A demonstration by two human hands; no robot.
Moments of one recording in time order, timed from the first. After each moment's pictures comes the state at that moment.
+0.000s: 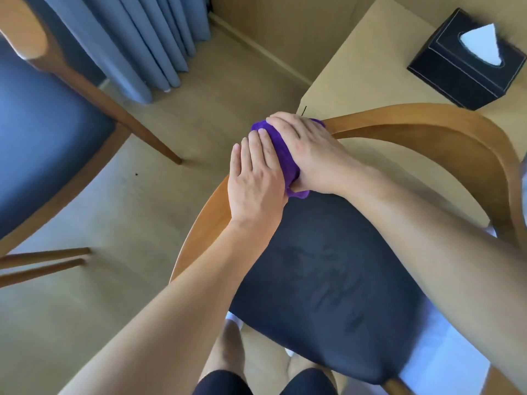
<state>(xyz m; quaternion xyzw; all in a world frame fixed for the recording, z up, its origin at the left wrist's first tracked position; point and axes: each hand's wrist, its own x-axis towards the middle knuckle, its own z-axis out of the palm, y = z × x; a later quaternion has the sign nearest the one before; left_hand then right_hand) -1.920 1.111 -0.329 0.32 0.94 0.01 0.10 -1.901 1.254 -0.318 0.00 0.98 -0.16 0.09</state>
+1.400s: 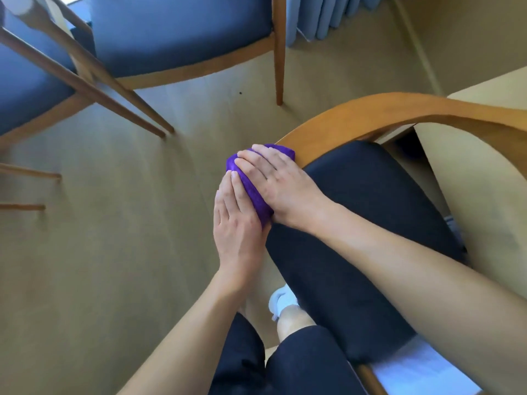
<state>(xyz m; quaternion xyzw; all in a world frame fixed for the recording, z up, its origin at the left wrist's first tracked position) -1.745 0.908 -0.340 -0.08 0.99 0.09 -0.01 -1.826 1.016 -0.314 -0.37 0.91 -0.05 0.17</state>
